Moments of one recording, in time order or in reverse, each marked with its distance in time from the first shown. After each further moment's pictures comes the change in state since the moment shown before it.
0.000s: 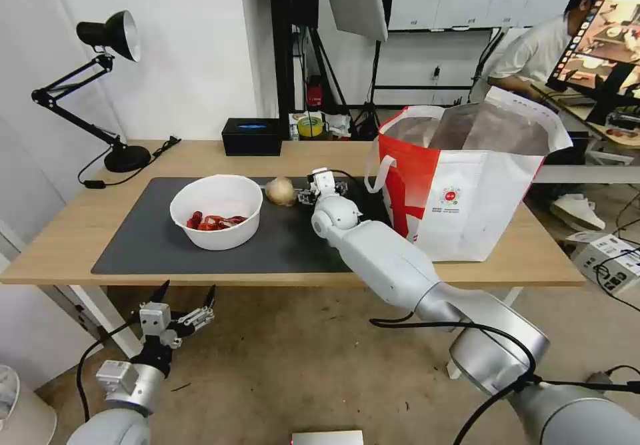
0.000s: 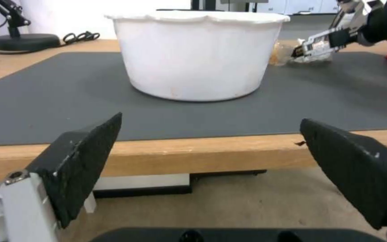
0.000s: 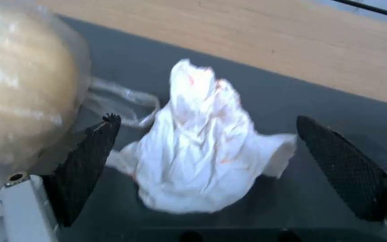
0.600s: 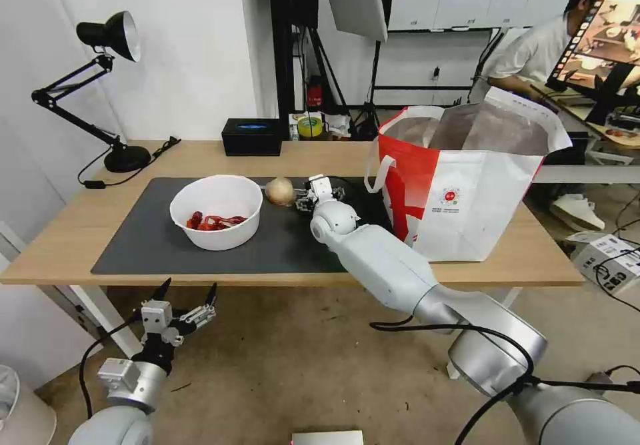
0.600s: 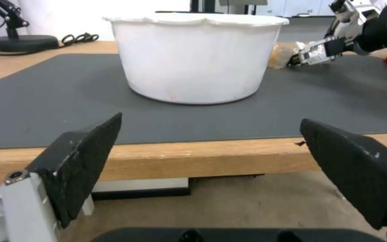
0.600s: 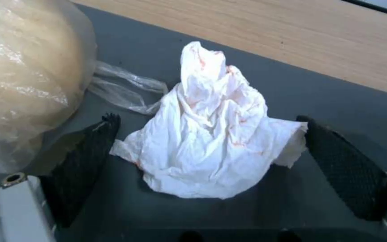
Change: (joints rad) left arm -0.010 -0.001 0.005 0.006 -0.002 -0.003 0.001; right arm -0.003 0.010 -0.008 -0.022 -0.006 -0.006 -0.007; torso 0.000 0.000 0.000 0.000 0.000
